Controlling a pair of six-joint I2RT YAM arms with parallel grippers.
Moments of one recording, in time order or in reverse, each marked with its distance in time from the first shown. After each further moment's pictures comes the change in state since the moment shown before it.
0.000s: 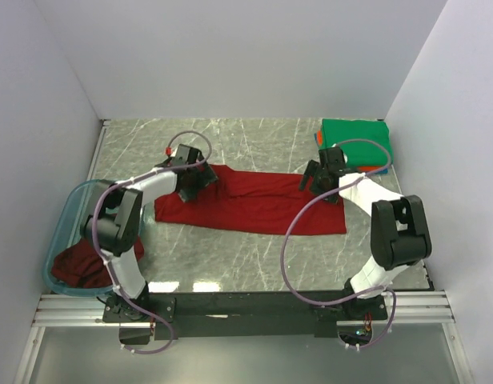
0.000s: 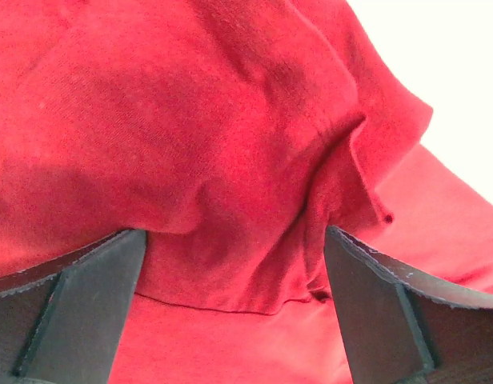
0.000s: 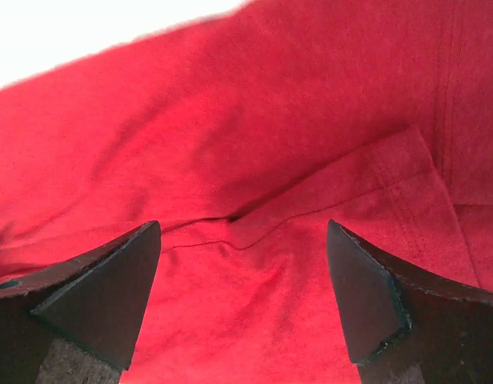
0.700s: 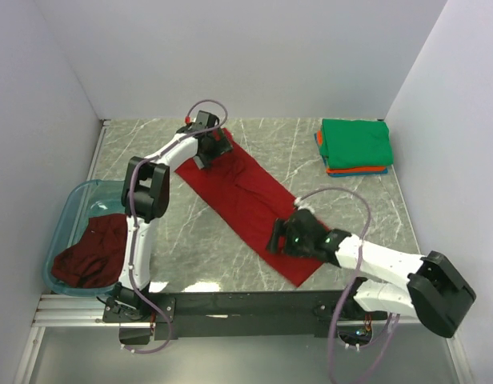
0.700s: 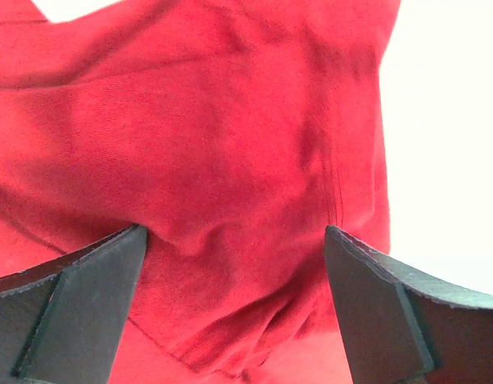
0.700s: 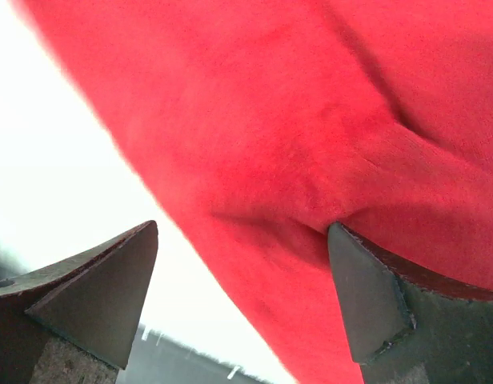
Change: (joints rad) left arm 0.001 0.486 0.747 -0.284 -0.004 0.040; right arm 0.505 -0.471 -0.525 0.108 -0.013 0.241
